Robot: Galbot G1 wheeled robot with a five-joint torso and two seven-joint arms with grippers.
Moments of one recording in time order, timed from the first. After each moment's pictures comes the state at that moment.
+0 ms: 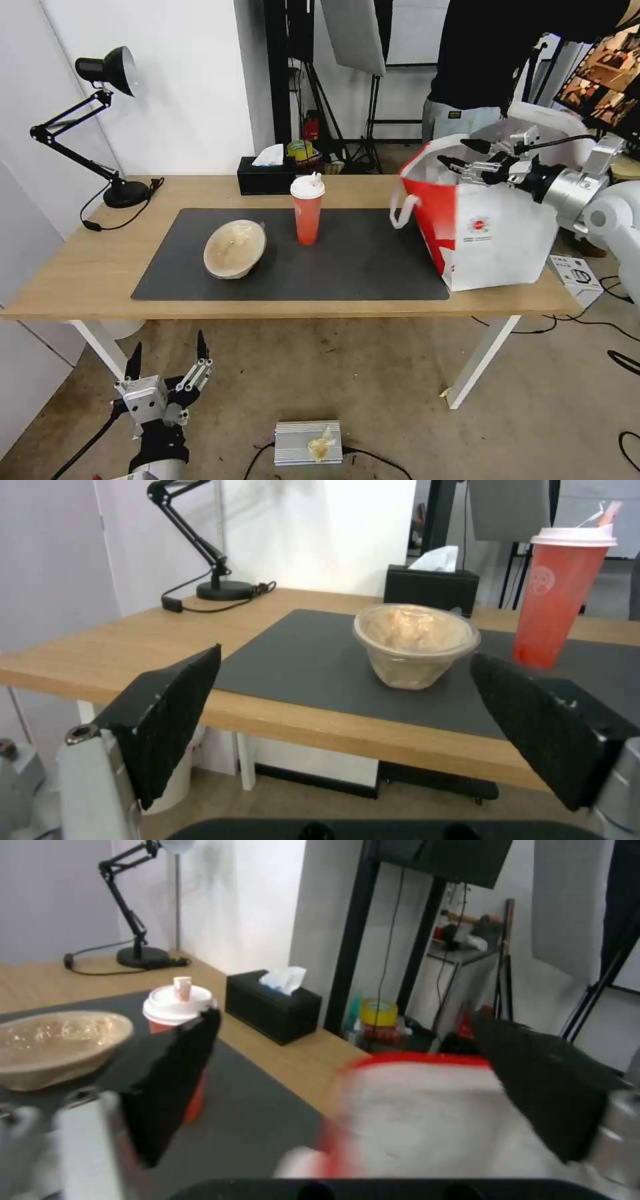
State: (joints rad) left arm 1.98 -1.45 -0.44 -2.38 -0.01 -0.16 -0.39; right arm -0.43 0.59 0.17 1.52 0.89 -0.24 -0.59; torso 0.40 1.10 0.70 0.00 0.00
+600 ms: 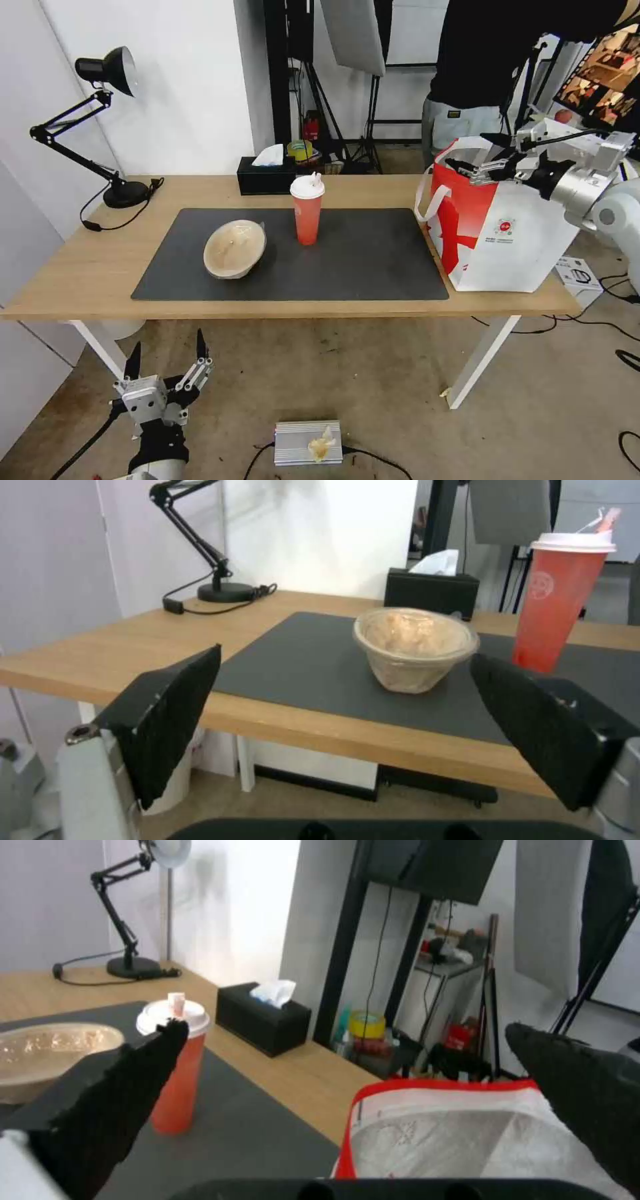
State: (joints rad) left arm 1.98 -1.46 -0.44 -2.39 -0.01 -0.16 -0.39; right arm -0.47 0.57 0.23 1.57 0.90 -0.23 -0.56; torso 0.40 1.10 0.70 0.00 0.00
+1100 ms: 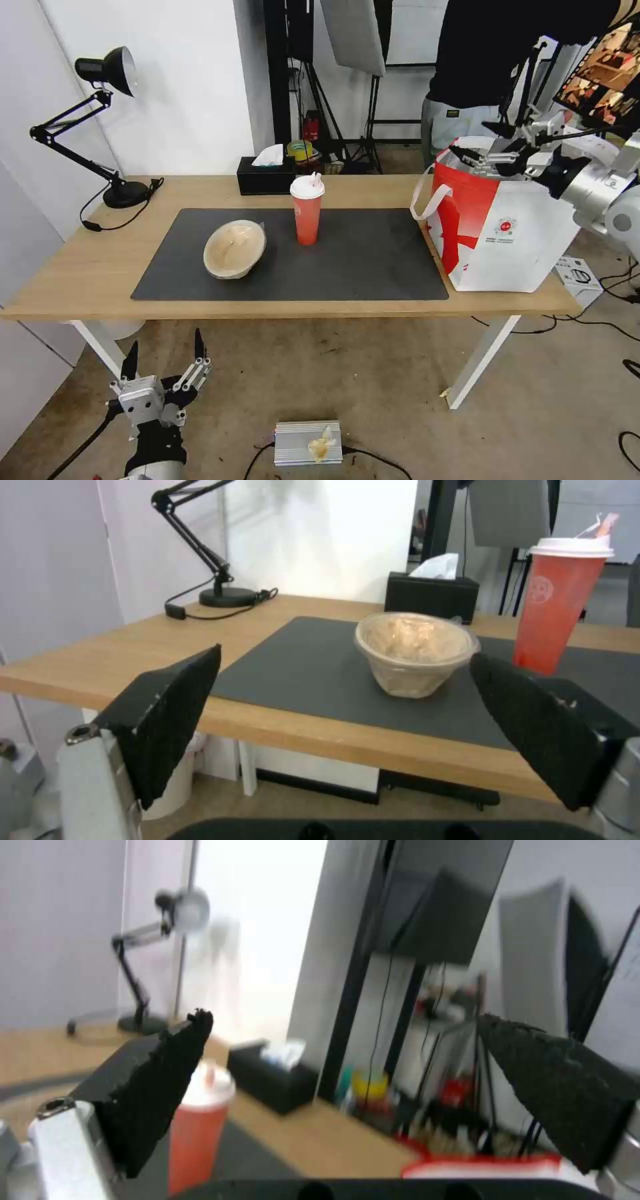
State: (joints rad) left arm 1.99 -1.46 -0.44 -2.40 -0.01 -0.17 -0.39; right arm -0.63 0.56 0.36 1.76 0.96 -0.13 -0.44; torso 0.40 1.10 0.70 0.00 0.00
